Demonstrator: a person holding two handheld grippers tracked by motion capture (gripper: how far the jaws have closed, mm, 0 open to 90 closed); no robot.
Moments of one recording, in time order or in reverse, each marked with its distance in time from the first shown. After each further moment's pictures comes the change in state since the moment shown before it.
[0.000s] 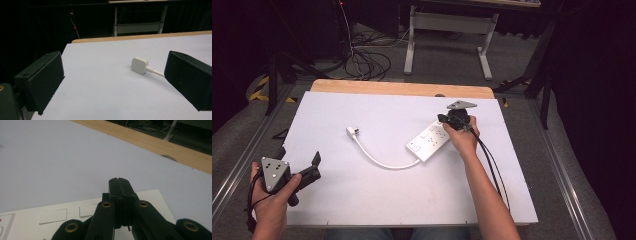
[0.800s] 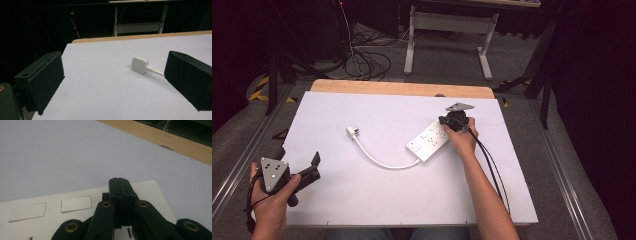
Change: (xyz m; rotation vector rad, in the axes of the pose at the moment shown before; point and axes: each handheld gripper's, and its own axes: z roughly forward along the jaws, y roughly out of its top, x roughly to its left) left arm 0.000 0.000 -0.001 -0.004 -0.002 -0.004; right arm -0.006 -0.011 0.016 0.037 -0.040 -0.013
